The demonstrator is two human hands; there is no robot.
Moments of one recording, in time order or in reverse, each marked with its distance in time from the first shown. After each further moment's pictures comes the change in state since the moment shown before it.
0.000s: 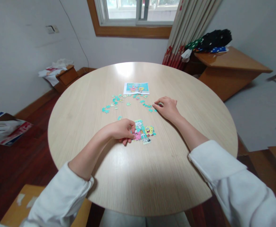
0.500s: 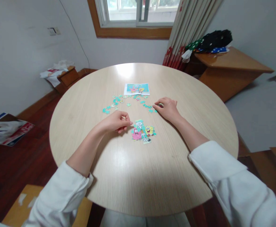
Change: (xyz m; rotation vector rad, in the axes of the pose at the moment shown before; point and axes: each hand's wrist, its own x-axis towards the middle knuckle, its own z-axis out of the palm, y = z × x) left_hand 0.001 -0.014 -0.021 -0.181 0.275 0.169; right_hand -0.001 0.001 0.002 -0.002 0.005 0.009
